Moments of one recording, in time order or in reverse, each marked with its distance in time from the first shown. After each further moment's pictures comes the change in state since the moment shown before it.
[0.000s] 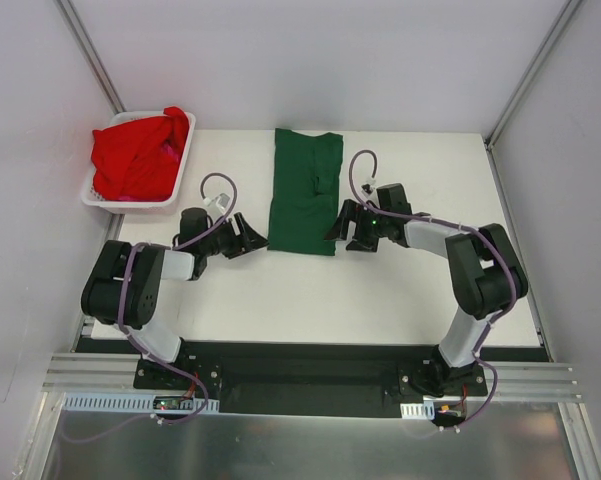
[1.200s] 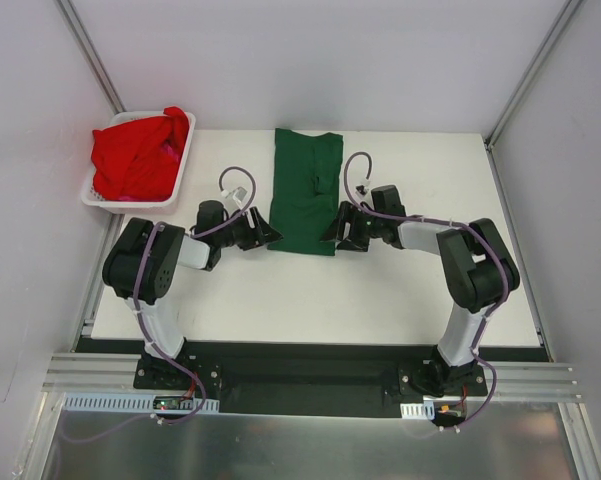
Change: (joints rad) left arm -0.076 0.211 0.125 0.126 0.013 -0.017; right arm 0.026 0.063 -0.001 0.101 -0.031 0.048
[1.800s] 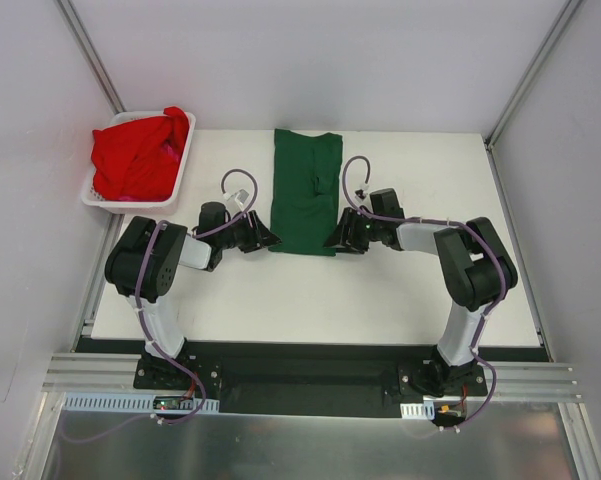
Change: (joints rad) left arm -0.013 0.021 0.003 -0.012 0.000 -0.003; right arm 0.005 0.017 -0.013 -0.004 0.001 0.001
